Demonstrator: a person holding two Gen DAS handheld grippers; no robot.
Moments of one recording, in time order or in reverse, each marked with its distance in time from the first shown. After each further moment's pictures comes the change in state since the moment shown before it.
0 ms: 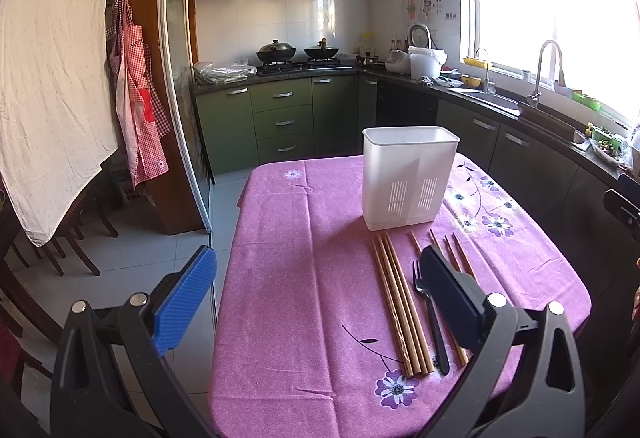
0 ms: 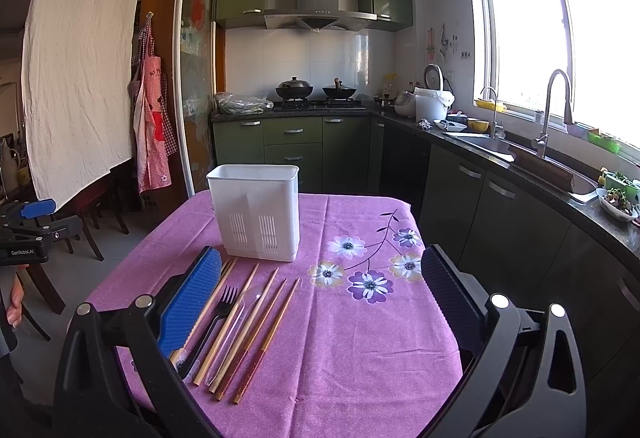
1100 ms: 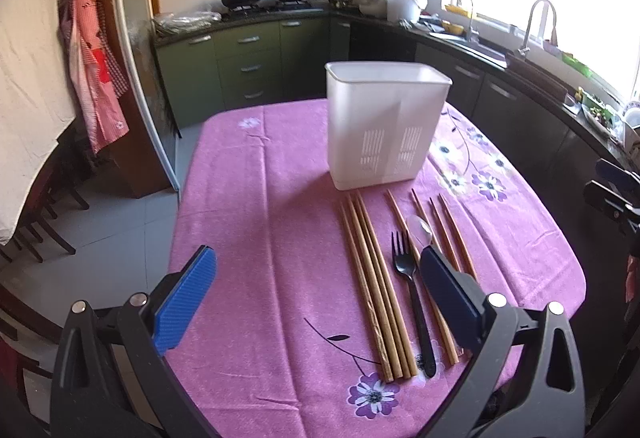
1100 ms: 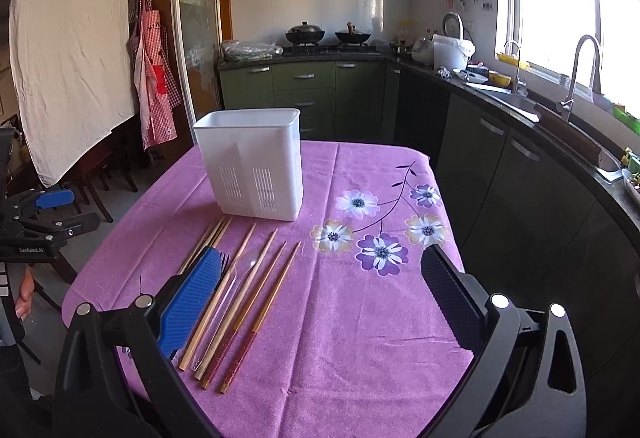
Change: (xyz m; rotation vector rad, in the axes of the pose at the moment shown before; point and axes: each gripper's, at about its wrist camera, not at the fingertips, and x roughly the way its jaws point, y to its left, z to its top) left arm 0.088 -0.027 0.005 0.046 0.249 -0.122; right arm 0.085 -0.017 0.002 0.025 0.264 0.081
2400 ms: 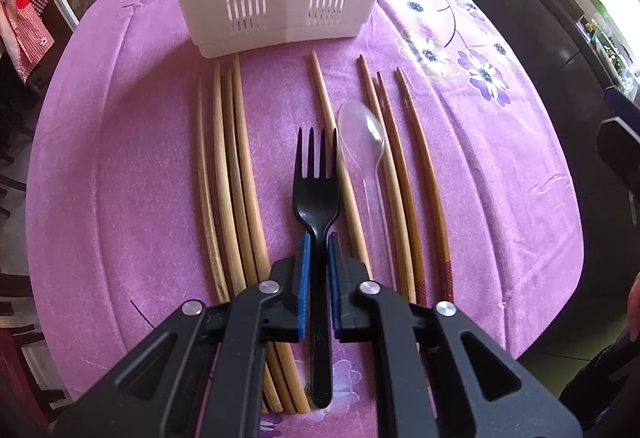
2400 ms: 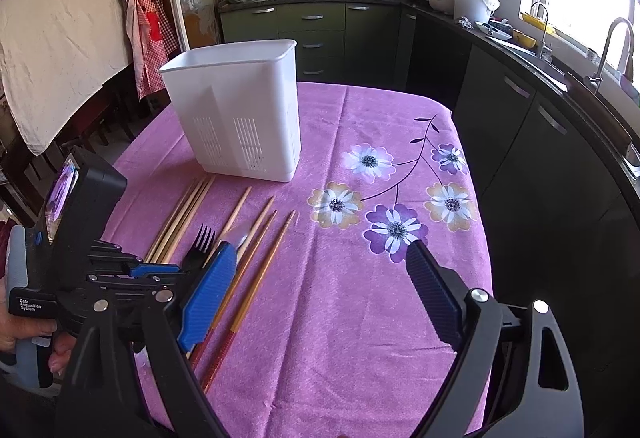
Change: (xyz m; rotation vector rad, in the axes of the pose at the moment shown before) left arm 0.146 -0.090 -0.007 -0.017 0.482 -0.130; right arm 0.079 0.003 0.012 -0.063 0.224 -0.001
